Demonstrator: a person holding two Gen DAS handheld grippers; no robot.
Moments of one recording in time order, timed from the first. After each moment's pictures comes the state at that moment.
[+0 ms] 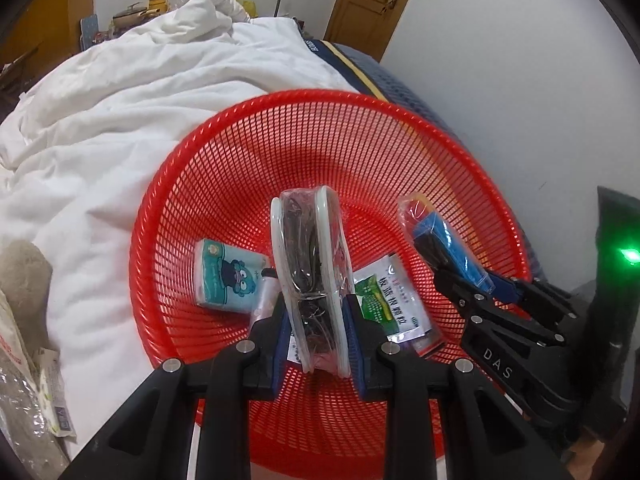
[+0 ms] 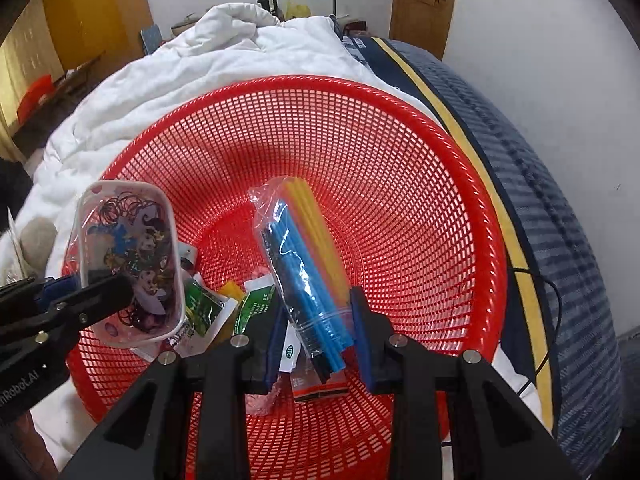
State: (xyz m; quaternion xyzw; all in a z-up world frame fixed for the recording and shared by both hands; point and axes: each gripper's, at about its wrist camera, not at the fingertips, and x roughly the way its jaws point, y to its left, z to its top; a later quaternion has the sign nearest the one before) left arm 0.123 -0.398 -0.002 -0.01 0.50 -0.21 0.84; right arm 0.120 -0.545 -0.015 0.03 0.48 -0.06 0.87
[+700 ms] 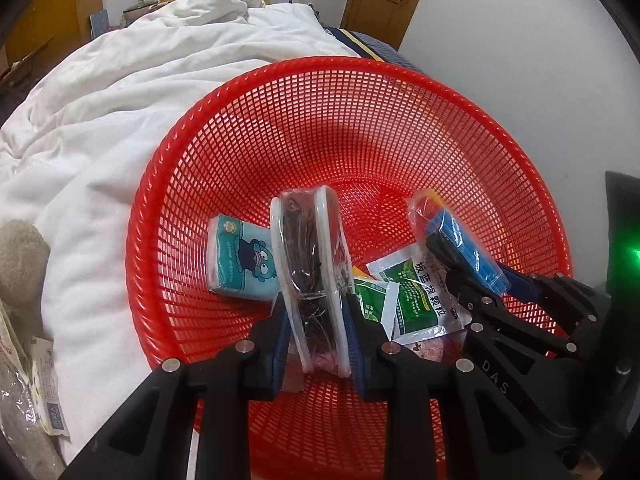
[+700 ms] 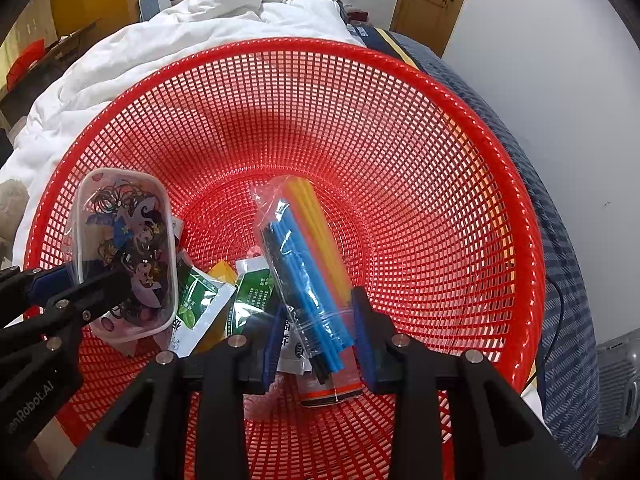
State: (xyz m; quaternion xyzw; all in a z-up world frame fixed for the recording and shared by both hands) left arm 0.125 -0.396 -0.037 0.01 0.52 -0.18 0.84; right arm 0.137 -0.519 -0.043 -0.02 0.51 -0.08 0.86
